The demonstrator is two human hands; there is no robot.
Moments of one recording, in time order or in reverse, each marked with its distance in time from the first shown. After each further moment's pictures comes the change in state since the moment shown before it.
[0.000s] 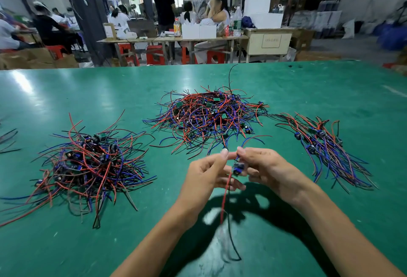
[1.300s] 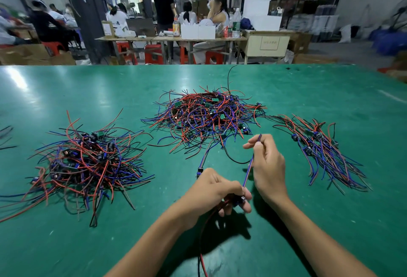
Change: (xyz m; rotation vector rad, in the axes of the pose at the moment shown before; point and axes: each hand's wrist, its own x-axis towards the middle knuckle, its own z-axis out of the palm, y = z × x) left_hand -0.004 -0.003 0.002 0.203 -0.247 -0.267; right_hand 0.025 0.035 0.007 -0.473 0.751 -0.459
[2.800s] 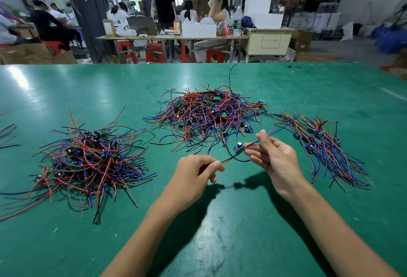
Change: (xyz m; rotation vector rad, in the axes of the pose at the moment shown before) left_hand 0.007 -0.011 -0.041 0.546 0.384 0.260; right_hand 0.013 -0.021 -0.021 0.786 -0.186 0.525
